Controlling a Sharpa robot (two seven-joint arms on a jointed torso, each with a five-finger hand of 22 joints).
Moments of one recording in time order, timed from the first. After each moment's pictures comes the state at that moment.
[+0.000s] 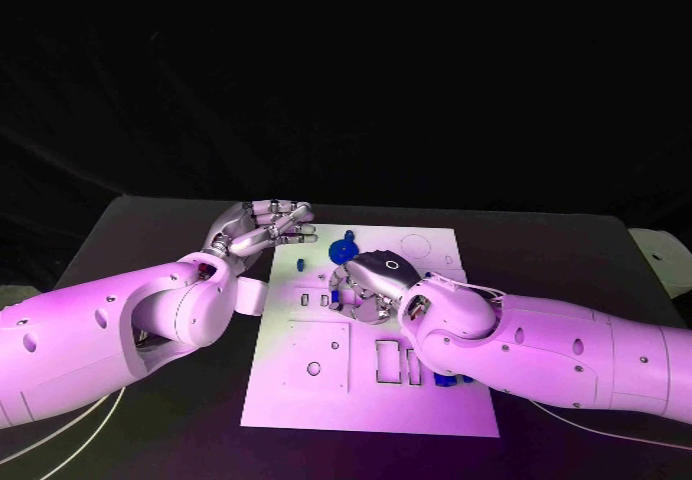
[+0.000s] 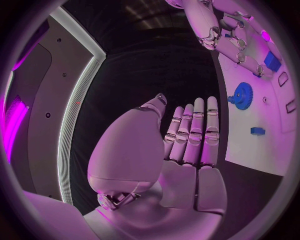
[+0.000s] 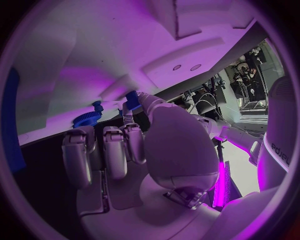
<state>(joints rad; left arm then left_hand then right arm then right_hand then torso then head) 1.17 -0.90 -0.02 1.64 -0.04 -0.39 0.45 1.47 -0.12 0.28 0.24 0.05 0.85 0.22 0.25 0.16 1.02 0.18 0.07 0.07 0.99 0.13 0.27 0.25 0.18 0.93 0.24 0.27 0.07 1.15 -0.60 -0.14 1.55 -1.69 -0.47 -0.23 1.33 -0.15 0.38 0.24 0.17 0.99 0.11 0.28 0.44 1.47 0.03 1.41 1.31 1.47 -0.03 1.56 1.31 0.01 1.47 0.08 1.57 1.31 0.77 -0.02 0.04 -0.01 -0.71</state>
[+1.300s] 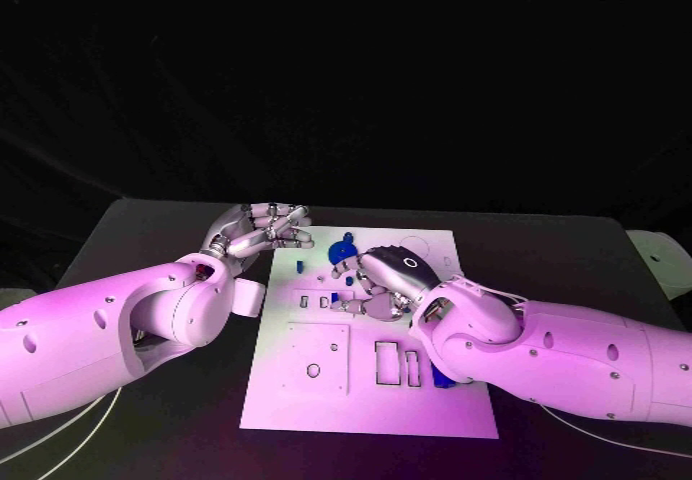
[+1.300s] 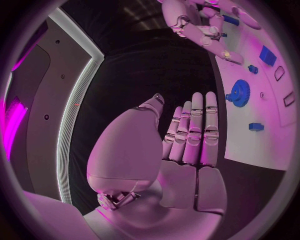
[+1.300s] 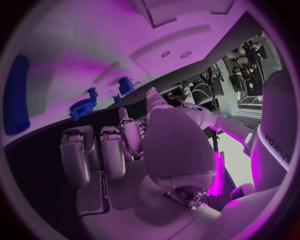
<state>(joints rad) 1.17 -0.90 -0.02 1.61 -0.07 -0.36 0.42 1.44 -0.13 0.26 0.26 0.05 0.87 0.20 0.26 0.16 1.12 0.14 0.10 0.08 1.16 0.08 0.38 0.33 0.18 1.07 0.19 0.34 0.10 1.17 -0.70 -0.13 1.65 -1.60 -0.60 -0.15 1.39 -0.10 0.08 0.28 0.13 0.88 0.17 0.18 0.39 1.37 0.08 1.30 1.31 1.47 0.01 1.55 1.31 0.01 1.46 0.11 1.54 1.31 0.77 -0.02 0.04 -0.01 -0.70</state>
